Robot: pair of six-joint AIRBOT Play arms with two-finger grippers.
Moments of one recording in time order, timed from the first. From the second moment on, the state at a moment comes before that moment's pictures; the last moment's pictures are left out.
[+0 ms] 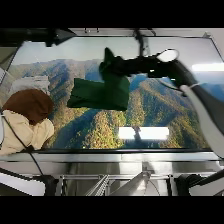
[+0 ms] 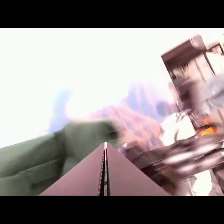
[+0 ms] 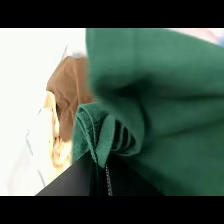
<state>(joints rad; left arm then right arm) 0.10 -1.72 2.05 0.51 -1.33 -1.30 0.40 -1.81 1.67 -0.34 0.88 1.09</state>
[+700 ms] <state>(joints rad) 0.20 -1.65 1.89 0.44 -1.49 -1.27 0.43 -2.09 1.97 -0.40 1.19 1.19</state>
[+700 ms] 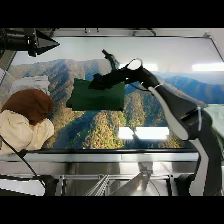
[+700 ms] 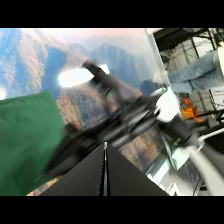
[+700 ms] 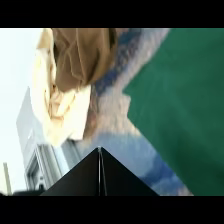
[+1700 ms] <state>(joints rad) 0.16 -1.65 1.89 0.45 -1.63 -1.19 0.25 -1.93 1.36 -0.35 0.81 1.22</state>
